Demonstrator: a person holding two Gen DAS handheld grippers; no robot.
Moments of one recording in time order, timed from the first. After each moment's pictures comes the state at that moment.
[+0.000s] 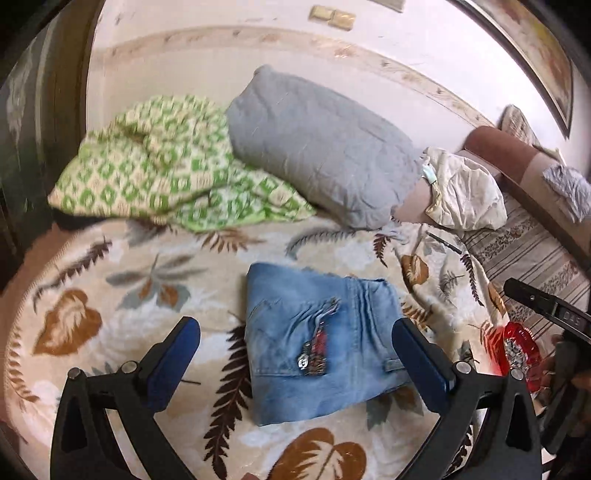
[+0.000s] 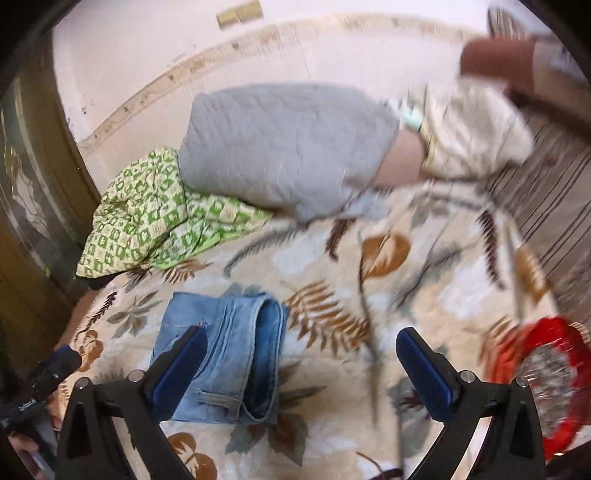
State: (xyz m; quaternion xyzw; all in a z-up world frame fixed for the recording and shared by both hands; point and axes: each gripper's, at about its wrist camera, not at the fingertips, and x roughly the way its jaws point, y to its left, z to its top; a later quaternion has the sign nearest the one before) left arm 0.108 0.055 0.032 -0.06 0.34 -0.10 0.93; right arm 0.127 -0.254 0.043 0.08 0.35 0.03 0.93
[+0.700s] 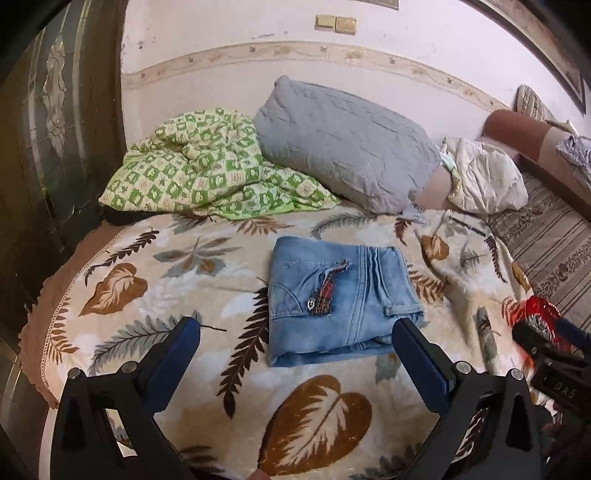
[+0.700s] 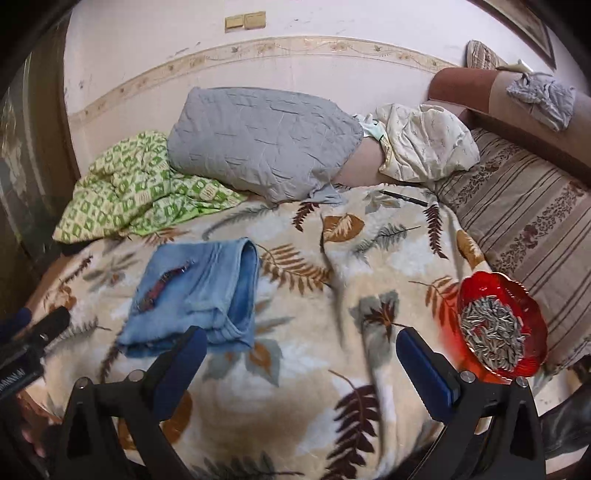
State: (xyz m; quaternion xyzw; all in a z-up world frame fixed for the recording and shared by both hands) left arm 0.028 0.032 0.024 -0.02 0.33 -0.02 0.95; right arm 0.016 -0.226 0.012 0.02 0.35 -0.05 0.94
